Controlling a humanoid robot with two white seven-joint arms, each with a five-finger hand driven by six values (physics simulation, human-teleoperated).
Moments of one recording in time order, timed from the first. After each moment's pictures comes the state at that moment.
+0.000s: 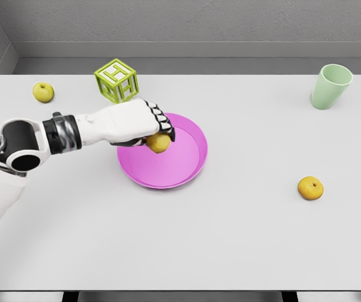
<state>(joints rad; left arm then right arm) -0.53 0.44 -0.44 -1.63 -0.62 -0.61 -0.61 0.09 0.00 -0.04 -0.01 -0.09 -0.14 0.11</state>
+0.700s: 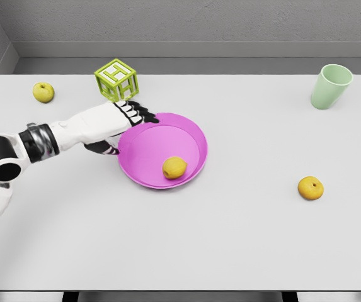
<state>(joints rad) -0.40 0.45 -0.22 -1.53 -0.61 -0.61 -0.61 0.09 0.00 -0.04 -0.01 -0.09 -0.14 0.11</state>
